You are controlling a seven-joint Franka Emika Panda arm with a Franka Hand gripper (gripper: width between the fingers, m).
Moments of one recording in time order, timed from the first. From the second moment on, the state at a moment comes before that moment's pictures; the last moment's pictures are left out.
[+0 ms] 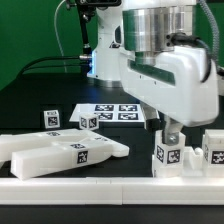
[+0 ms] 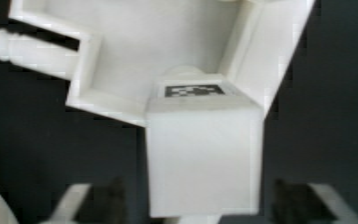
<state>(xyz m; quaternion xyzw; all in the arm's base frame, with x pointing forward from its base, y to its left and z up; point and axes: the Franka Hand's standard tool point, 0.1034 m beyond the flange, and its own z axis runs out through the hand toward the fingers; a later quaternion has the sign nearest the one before) 0.653 0.035 0.086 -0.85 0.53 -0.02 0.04</state>
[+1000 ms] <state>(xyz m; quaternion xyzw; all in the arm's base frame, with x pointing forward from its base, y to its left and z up) 0.646 0.047 0.081 -1.00 0.03 -0.01 0.01</state>
